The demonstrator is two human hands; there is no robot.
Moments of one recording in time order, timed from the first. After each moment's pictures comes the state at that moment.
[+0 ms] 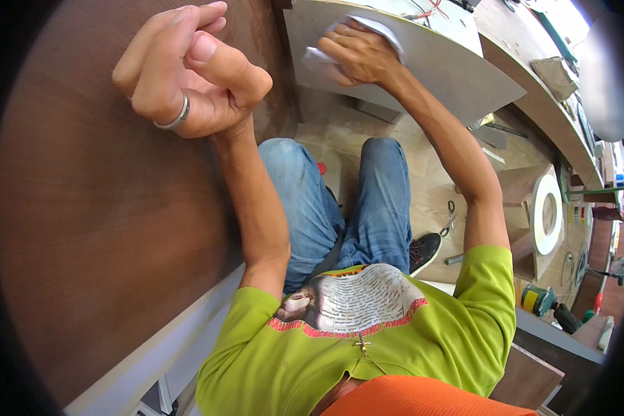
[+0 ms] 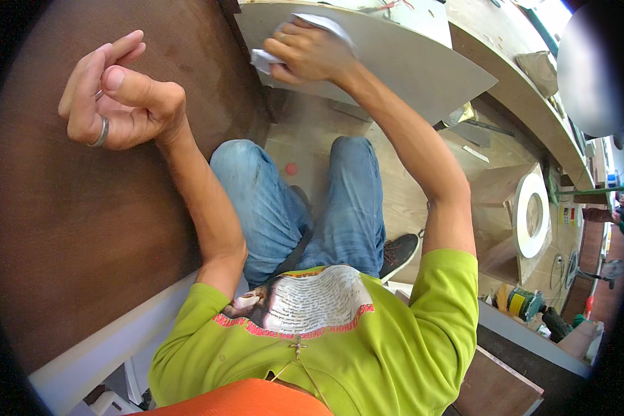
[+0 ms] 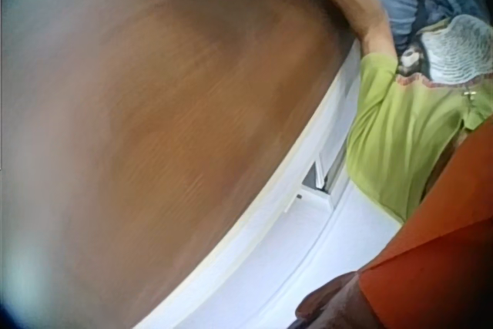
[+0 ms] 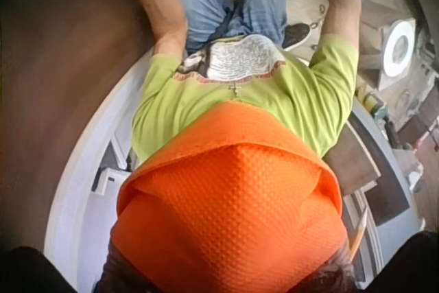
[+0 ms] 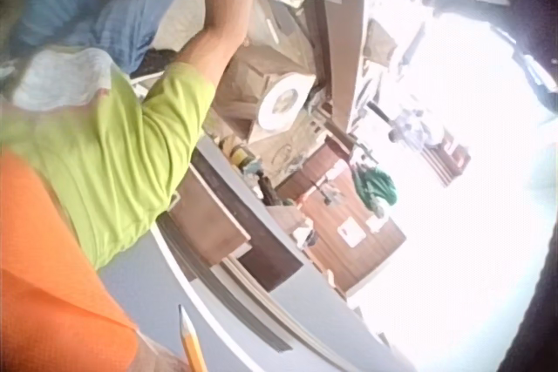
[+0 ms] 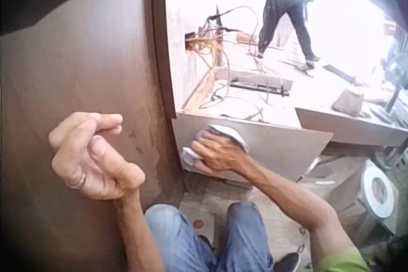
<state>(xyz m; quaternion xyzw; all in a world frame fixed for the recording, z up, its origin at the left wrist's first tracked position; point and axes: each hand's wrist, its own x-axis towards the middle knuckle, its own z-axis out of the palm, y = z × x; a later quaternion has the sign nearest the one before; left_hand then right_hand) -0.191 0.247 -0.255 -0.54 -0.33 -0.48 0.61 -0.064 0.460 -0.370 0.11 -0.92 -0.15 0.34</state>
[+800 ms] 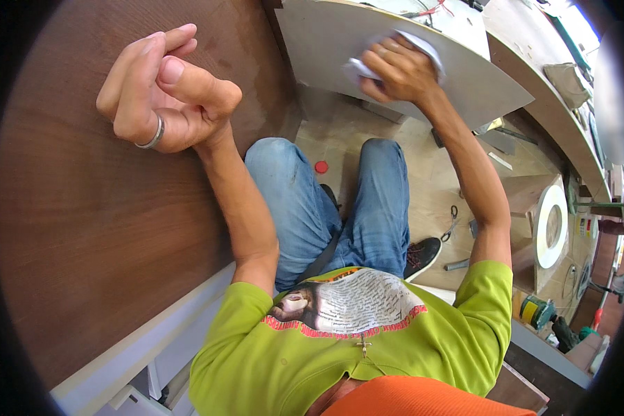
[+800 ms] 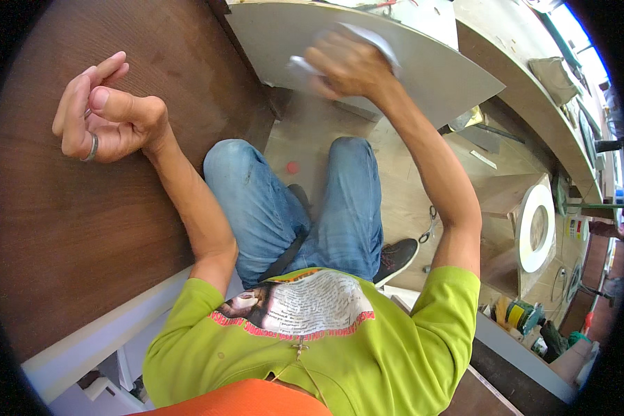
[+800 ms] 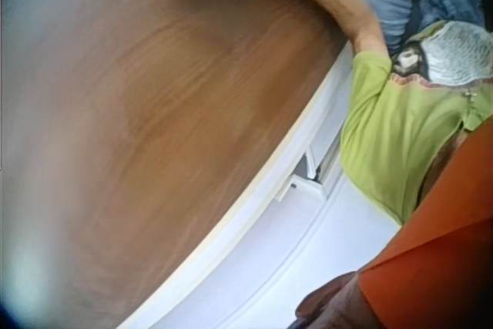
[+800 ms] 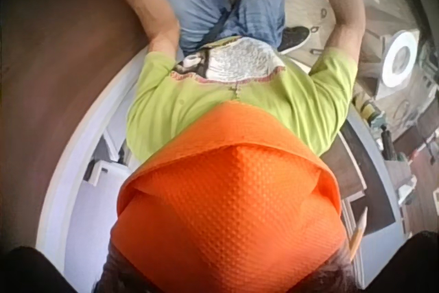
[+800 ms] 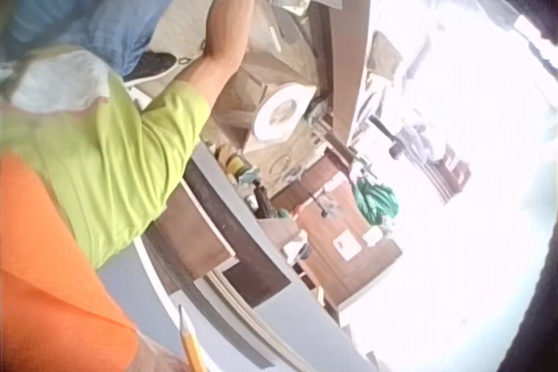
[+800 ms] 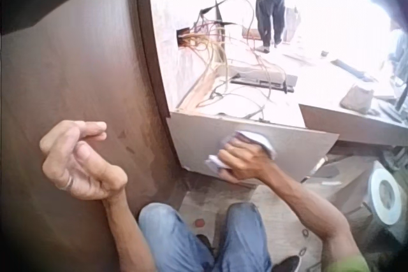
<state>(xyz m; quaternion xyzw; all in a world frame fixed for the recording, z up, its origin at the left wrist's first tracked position) -0.200 0.234 -0.259 -0.55 -0.36 -0.43 0.61 -0.006 0.473 -0.370 0.11 -0.89 -0.17 0.42</state>
